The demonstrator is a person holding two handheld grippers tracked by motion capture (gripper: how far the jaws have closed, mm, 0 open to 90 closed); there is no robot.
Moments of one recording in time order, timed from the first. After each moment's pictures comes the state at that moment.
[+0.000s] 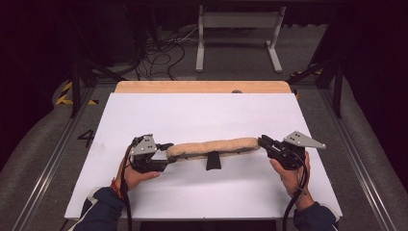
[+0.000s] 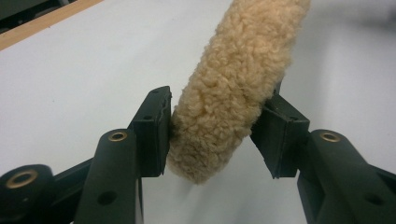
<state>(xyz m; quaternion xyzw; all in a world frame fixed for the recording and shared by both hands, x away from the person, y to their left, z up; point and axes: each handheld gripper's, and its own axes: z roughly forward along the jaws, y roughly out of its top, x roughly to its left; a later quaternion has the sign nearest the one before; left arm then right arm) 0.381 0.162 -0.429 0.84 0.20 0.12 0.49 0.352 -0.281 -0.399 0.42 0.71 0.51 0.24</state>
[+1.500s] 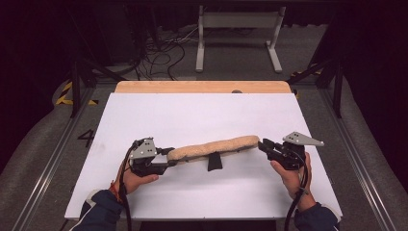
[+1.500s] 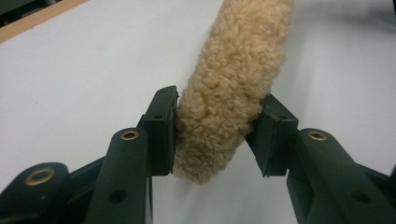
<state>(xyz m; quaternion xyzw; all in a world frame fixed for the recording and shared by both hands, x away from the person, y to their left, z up) 0.367 0.161 -0.427 0.85 0.18 0.12 0.49 0.353 -0.283 -0.402 0.45 0.73 0.47 0.22</state>
